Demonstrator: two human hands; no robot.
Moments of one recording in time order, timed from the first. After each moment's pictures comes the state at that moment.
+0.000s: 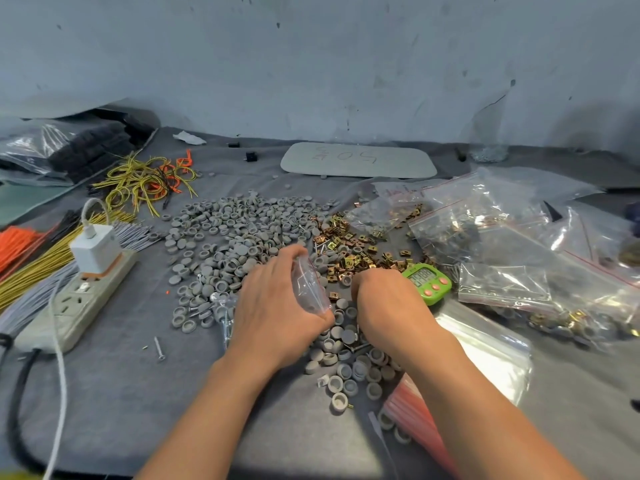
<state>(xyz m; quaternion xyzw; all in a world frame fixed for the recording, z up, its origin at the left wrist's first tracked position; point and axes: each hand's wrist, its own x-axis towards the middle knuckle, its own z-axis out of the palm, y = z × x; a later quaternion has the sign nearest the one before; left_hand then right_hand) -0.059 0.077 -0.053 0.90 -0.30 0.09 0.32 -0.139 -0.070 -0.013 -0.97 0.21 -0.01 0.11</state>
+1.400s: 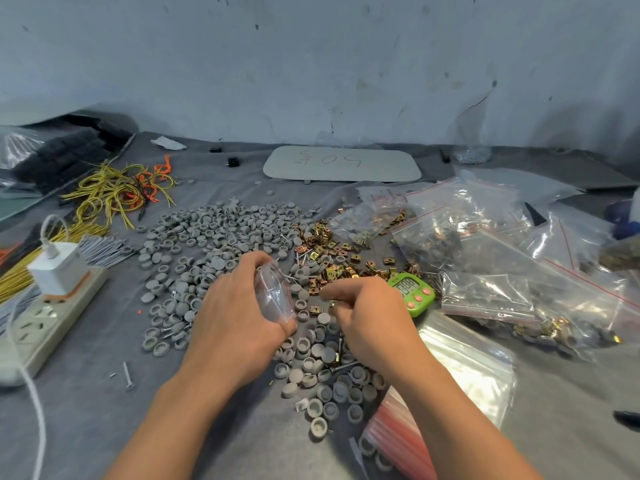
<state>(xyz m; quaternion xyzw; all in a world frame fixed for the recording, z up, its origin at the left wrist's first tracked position) -0.049 0.082 -0.038 0.92 -0.25 0.06 0.29 -0.146 -0.078 -0.025 -0.88 0.25 -0.11 0.40</state>
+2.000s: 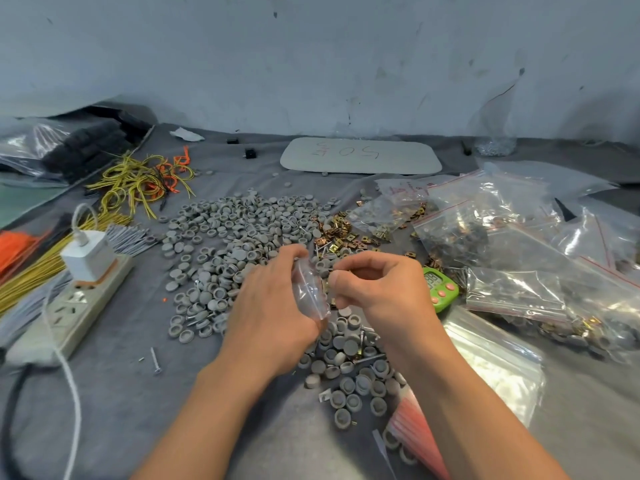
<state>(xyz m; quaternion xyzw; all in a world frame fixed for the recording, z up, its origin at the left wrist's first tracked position) -0.058 0.074 -0.033 0.91 -0.28 0.04 0.31 -0.140 -0.064 -0.013 -0.67 0.20 -0.22 0.68</state>
